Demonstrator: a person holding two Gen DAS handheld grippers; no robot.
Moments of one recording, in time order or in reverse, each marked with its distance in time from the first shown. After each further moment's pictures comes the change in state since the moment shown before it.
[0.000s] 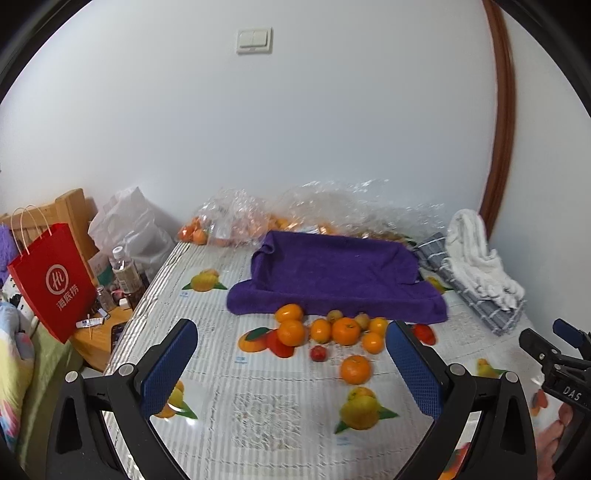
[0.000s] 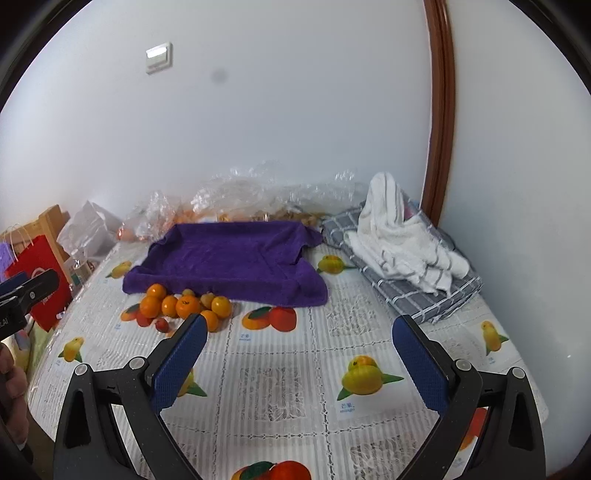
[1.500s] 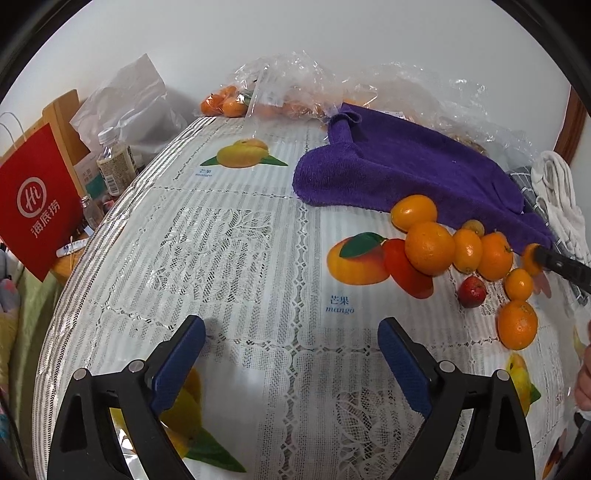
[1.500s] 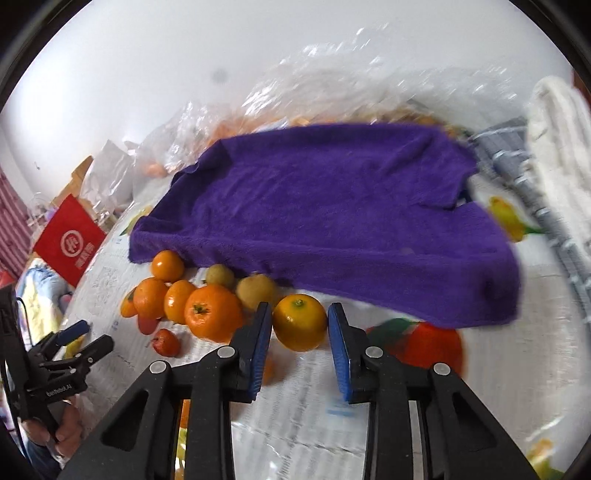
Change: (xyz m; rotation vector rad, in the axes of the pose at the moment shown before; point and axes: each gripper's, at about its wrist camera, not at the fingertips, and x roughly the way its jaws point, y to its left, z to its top) left arm 0.161 0.083 -0.074 -0.079 0.318 0.050; right arm 0.209 0.064 0.003 -0.064 0.256 0.295
